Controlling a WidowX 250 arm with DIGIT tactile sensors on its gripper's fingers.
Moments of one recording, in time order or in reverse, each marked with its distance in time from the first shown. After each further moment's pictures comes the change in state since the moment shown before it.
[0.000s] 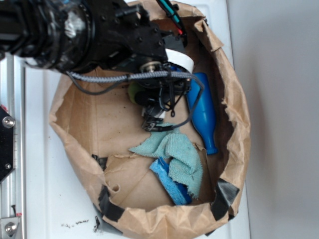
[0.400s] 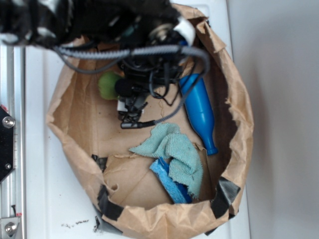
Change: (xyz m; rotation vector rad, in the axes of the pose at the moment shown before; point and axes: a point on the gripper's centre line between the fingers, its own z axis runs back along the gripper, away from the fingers) arm 0.013 0.001 0.069 -0.102 0.067 0.032
